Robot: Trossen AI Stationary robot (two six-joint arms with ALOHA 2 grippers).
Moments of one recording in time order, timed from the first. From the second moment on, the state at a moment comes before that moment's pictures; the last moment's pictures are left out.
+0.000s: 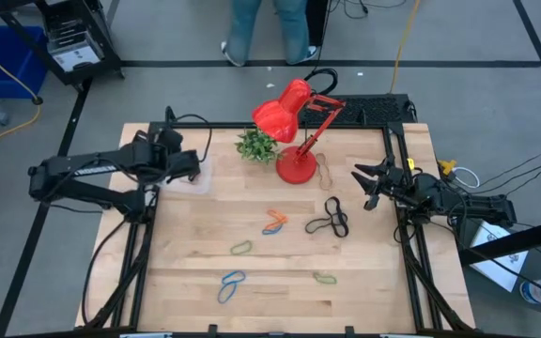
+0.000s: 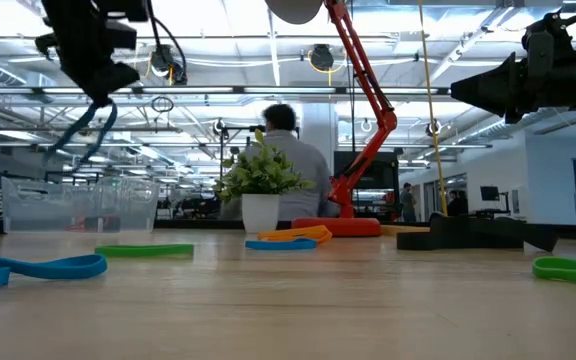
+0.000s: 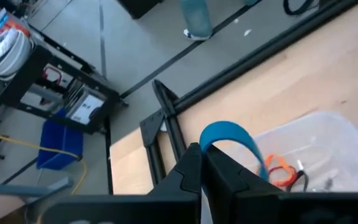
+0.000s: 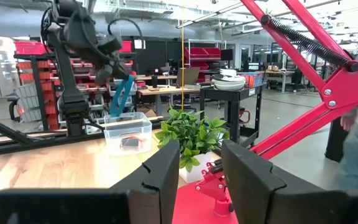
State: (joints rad) left arm 0.22 1.08 0.98 -1.34 -0.90 -0.76; right arm -0.08 0.01 0.01 0.13 0.37 -0.02
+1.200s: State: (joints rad) left arm 0.30 1.08 0.51 -0.78 -0.63 -0.75; right arm -0.08 0.01 0.01 0.13 0.37 -0.02
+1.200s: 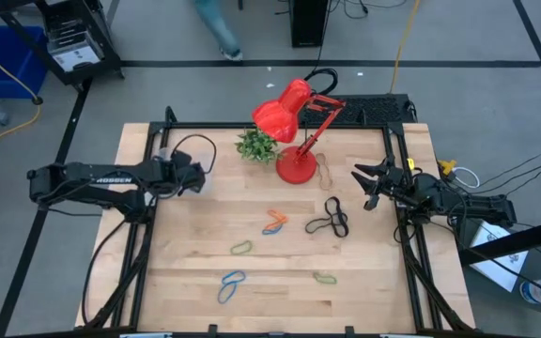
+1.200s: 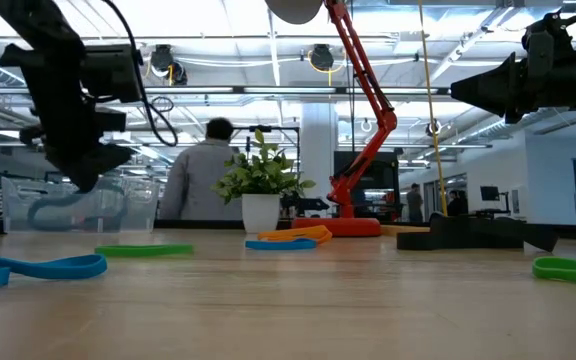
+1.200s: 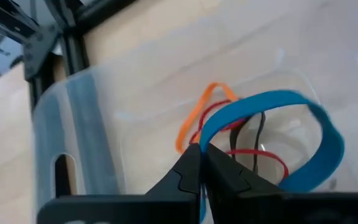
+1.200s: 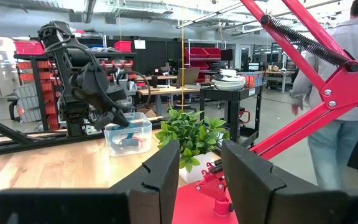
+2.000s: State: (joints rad) left arm 0.30 1.08 0.48 -0.75 -0.60 -0.74; right arm -0.08 0.01 0.01 0.13 0.37 -0.02
